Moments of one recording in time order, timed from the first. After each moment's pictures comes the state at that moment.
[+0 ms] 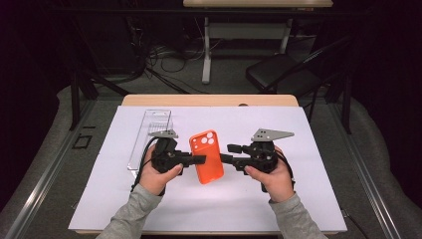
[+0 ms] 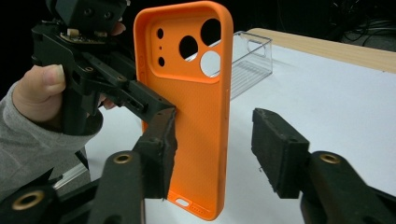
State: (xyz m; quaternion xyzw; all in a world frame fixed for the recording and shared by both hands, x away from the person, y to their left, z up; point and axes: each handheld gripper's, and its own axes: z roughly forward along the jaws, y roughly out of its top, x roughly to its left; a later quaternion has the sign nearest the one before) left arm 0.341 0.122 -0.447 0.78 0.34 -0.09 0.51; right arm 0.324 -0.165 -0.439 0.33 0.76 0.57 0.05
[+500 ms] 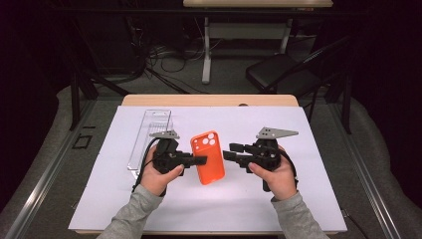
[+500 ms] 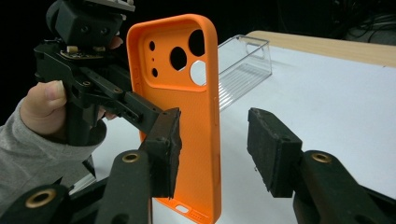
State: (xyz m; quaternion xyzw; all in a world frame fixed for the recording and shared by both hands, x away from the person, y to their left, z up) left arm 0.341 0.119 -0.449 0.78 0.34 -0.09 0.51; right arm 0.329 -0.173 -0.442 0.34 0.74 0.58 0.03
